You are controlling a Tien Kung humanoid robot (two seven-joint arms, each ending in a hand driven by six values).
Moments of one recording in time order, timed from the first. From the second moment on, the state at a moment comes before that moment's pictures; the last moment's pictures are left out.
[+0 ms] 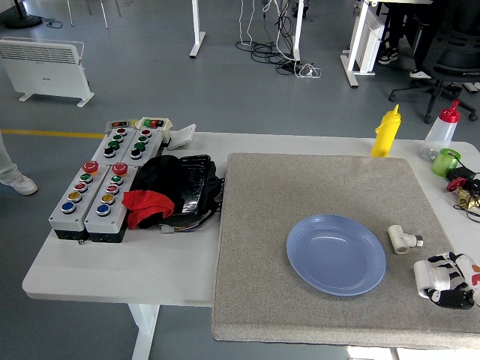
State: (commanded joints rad) left arm -0.11 0.01 -1.11 -0.32 0.30 0.48 0.08; right arm 0.15 -0.31 1.35 1.41 -1.88 -0.03 -0.35
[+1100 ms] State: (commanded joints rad) left arm -0.11 0.01 -1.08 -0.32 0.25 0.49 0.07; right arm 0.55 -0.33 0.96 1.31 -1.85 0.01 -0.31
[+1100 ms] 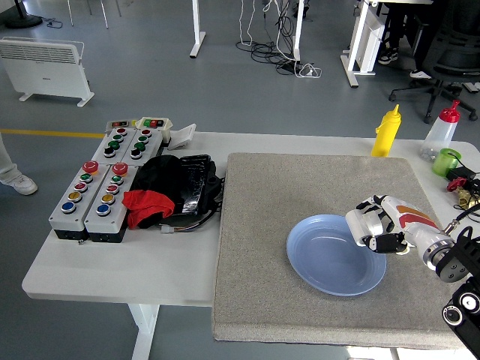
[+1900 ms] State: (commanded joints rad) left arm -0.12 0.01 -1.09 -0.32 0.25 0.49 0.07; right arm 0.56 -0.37 1.01 1.35 -1.93 0.14 -0.34
